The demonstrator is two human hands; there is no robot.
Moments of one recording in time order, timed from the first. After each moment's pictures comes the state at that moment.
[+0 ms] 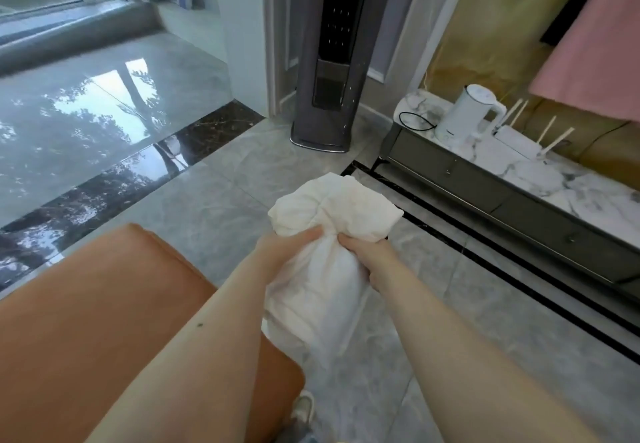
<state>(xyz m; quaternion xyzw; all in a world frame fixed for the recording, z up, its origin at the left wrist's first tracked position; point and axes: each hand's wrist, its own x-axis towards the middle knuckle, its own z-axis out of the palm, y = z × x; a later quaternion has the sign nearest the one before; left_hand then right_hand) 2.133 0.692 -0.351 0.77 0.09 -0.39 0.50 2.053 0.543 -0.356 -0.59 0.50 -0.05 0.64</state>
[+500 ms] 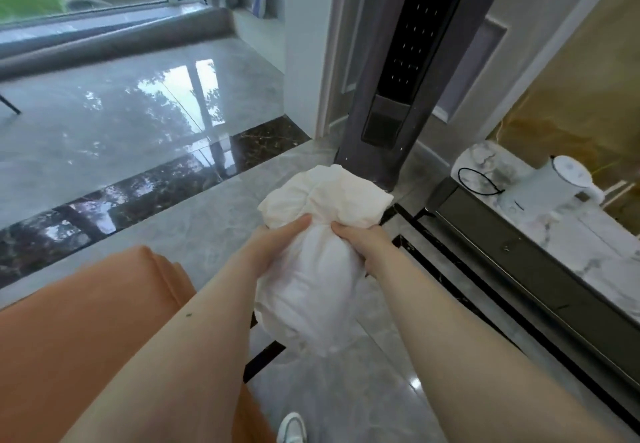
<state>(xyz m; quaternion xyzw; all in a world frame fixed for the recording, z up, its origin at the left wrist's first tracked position) 2.337 0.625 -0.353 0.70 0.20 -0.32 0.61 2.297 0.456 -0.336 -0.65 0.40 0.07 0.64</state>
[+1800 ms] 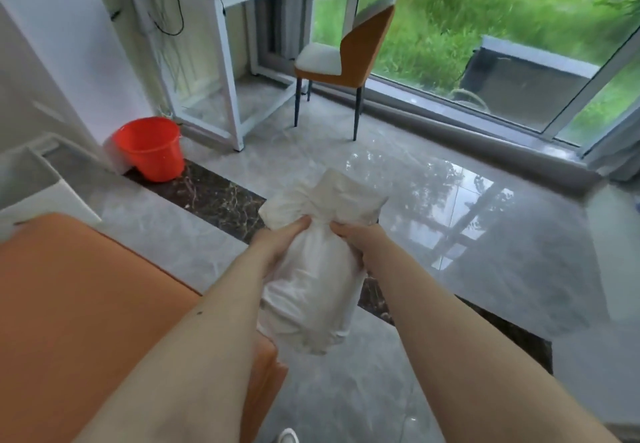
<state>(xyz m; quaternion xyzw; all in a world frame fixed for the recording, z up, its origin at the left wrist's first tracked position) 2.661 1.011 -0.300 0.48 0.57 0.15 0.65 2.800 0.928 -0.289 -0.76 -0.04 0.43 0.48</state>
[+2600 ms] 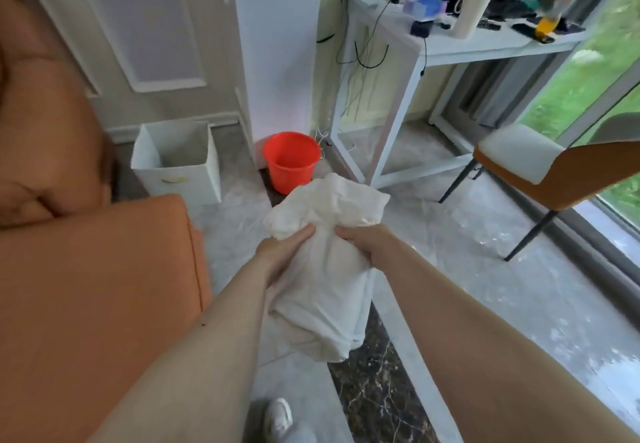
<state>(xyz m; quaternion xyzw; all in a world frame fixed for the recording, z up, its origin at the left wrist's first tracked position) 2.710 1.342 -0.303 0.27 0.69 0.32 0.59 2.880 1.384 -0.287 -0.71 -0.33 0.57 0.25</state>
